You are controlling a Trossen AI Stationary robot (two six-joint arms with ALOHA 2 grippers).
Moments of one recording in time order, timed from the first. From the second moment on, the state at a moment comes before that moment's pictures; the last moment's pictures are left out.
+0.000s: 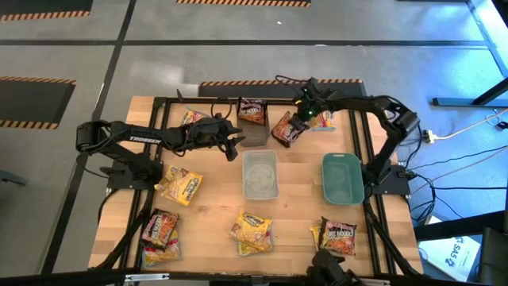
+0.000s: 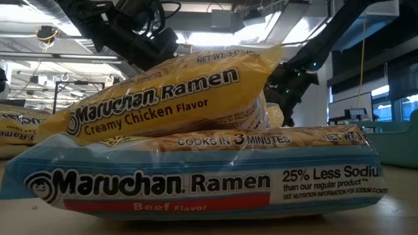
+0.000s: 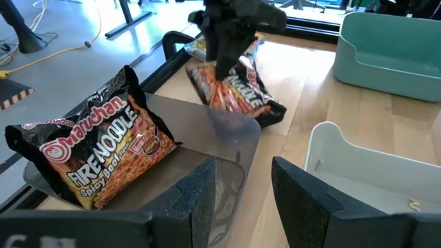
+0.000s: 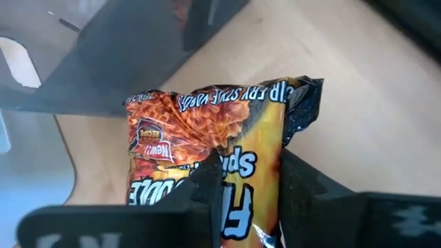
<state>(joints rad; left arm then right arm) 0.26 1.36 0.67 0.28 -0.17 -0.07 -0.83 1.74 1.02 -0.32 -0.45 -0.07</state>
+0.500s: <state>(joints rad) 0.26 1.36 0.67 0.28 -0.17 -0.07 -0.83 1.52 1.02 -0.53 -0.42 -0.11</state>
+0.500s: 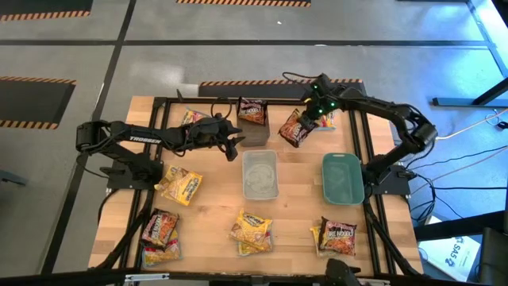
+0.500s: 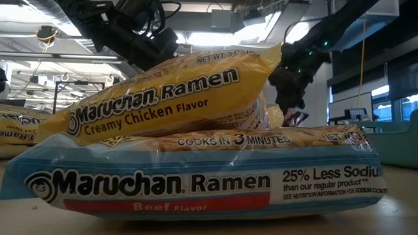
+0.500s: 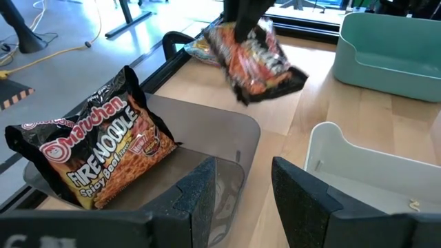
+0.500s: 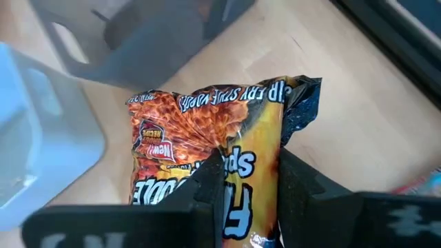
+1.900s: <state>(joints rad) 0.18 1.50 0.67 1.15 -0.16 0.13 -0.56 1.31 0.68 1.03 -0.19 0.48</state>
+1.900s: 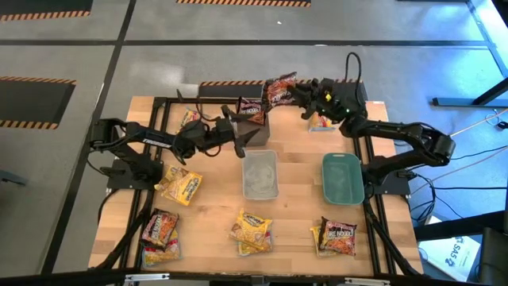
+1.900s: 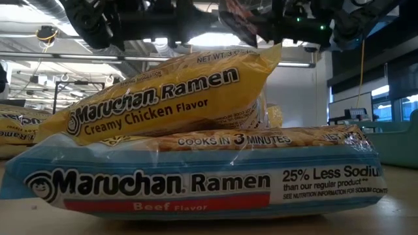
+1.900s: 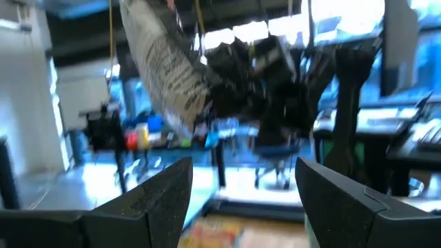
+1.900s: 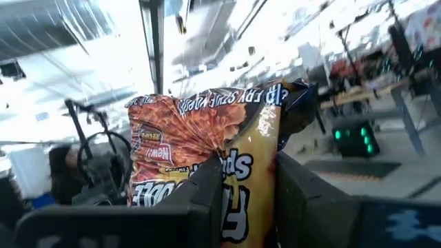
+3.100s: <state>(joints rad) 0.19 1.50 0.80 1.21 -0.17 0.17 -0.27 1.54 0.84 1.32 0.04 0.39</state>
